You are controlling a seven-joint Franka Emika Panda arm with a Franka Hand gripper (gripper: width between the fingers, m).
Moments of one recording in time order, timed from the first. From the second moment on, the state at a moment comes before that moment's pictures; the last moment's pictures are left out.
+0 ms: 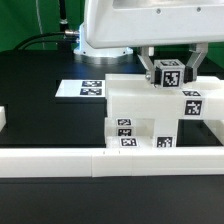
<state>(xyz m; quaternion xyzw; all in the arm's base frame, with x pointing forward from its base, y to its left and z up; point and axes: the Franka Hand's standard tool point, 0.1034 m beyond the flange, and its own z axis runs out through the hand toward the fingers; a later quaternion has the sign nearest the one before) 0.661 0.031 0.116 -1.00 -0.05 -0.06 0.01</state>
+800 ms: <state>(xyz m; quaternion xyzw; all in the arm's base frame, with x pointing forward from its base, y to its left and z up) 0.663 0.026 0.125 -1.00 -0.05 -0.07 0.02</state>
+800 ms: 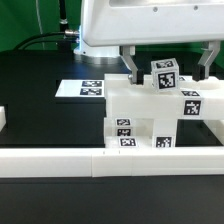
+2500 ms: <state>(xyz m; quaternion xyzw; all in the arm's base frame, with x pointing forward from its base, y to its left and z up) 0.647 0.030 0.121 -1.00 0.01 -0.04 0.04</state>
